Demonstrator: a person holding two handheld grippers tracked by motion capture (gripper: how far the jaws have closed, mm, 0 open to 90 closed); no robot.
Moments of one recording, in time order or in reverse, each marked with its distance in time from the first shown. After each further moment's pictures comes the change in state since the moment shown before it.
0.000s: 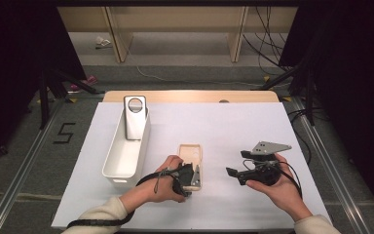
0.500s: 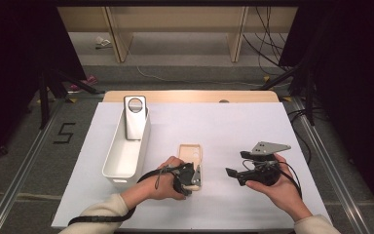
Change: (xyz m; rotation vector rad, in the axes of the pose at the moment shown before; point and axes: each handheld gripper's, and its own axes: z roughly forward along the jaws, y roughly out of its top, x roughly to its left) left arm 0.004 0.002 0.001 0.006 -0.092 0.012; right arm 0.000 0.000 0.001 0.007 0.008 -0.002
